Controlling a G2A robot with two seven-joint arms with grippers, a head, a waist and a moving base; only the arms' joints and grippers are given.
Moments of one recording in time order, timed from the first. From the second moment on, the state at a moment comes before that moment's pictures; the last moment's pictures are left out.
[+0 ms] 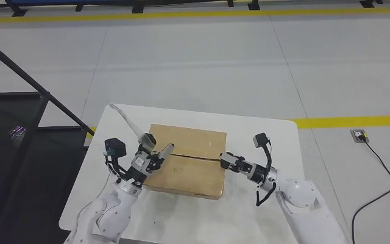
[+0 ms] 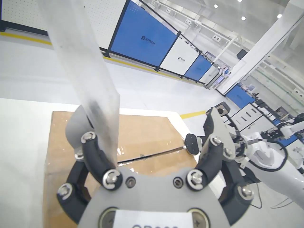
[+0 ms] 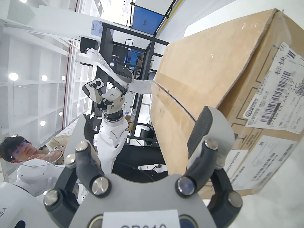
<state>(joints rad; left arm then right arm) 1.20 -1.11 -1.24 -1.74 0.68 -0.25 0.08 -1.01 -1.25 1.29 -1.44 0.11 -0.34 0.81</state>
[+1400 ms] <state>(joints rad) 1.06 -1.18 -1.06 -1.56 0.92 -0.23 0.03 -1.06 -1.22 1.32 -1.46 0.14 -0.36 0.78</state>
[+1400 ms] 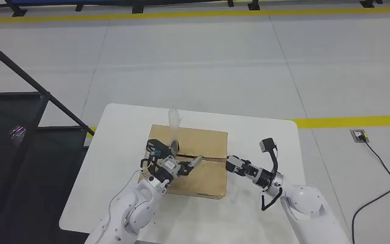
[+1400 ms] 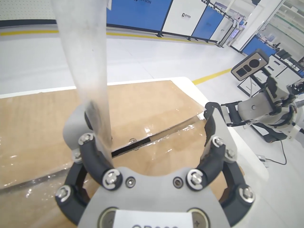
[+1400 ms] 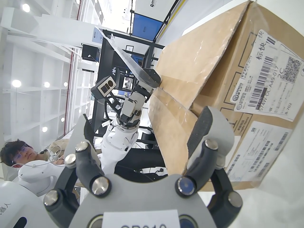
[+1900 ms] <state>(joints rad) 1.07 -1.20 -1.05 -1.57 1.02 -0.21 0.08 -1.05 -1.21 1.31 -1.44 0.16 -0.37 0.78</state>
